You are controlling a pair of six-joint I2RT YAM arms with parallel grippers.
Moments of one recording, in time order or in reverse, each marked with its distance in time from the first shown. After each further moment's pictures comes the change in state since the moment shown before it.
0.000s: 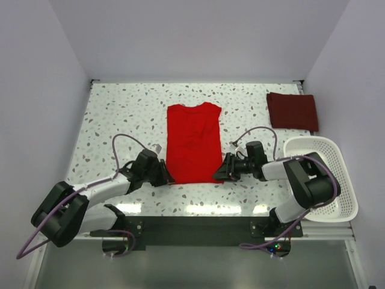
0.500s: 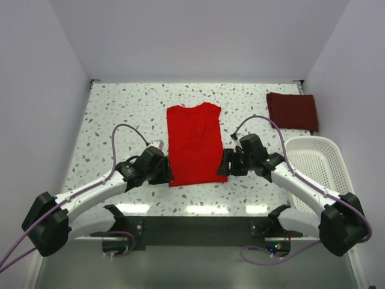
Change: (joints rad) left arm -0.120 -0.158 0.178 -0.407 -0.239 0.045; right arm 0.177 -0.438 0.235 -0.710 0.488 -0.208
